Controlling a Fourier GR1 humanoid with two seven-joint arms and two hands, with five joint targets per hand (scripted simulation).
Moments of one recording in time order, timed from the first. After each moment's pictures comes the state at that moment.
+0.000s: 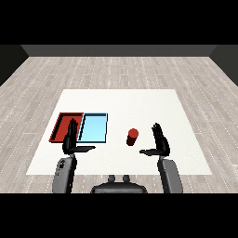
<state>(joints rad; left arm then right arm) 0.00 0.05 0.05 -1.59 0.04 -0.01 -0.38 0.03 -0.03 0.00 -1.53 -0.10 0.11 -0.30</state>
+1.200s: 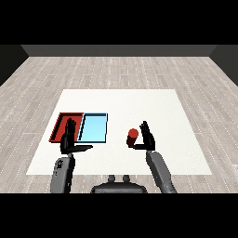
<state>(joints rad) 0.00 0.06 0.08 -1.60 0.08 -0.03 -0.36 -0.16 0.00 0.12 -1.19 -0.24 -0.01 -0.43</state>
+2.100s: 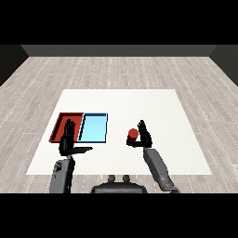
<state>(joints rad) 0.03 0.05 0.08 -1.65 0.09 -0.04 -0.35 -0.26 0.00 0.13 -1.02 -0.31 -0.03 -0.49</state>
